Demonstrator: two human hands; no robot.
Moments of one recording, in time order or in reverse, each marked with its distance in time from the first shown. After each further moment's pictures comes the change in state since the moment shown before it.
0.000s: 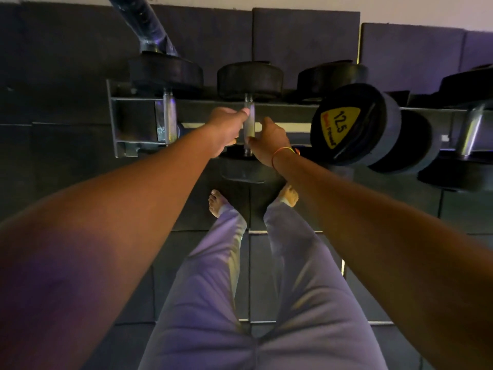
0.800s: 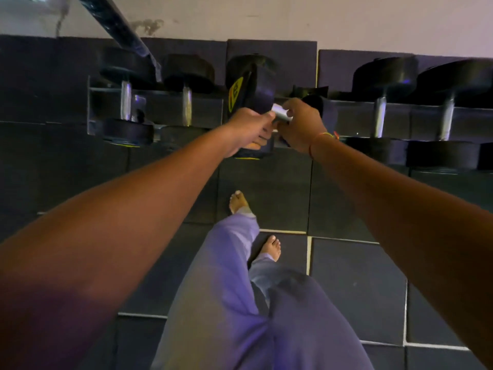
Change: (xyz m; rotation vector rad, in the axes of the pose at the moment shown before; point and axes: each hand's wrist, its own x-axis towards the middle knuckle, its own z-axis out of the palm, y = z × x) left_hand -0.176 0.034 0.254 0.065 -0.097 0.185; right_hand -0.120 0.215 -0.209 -0.058 0.158 -0.297
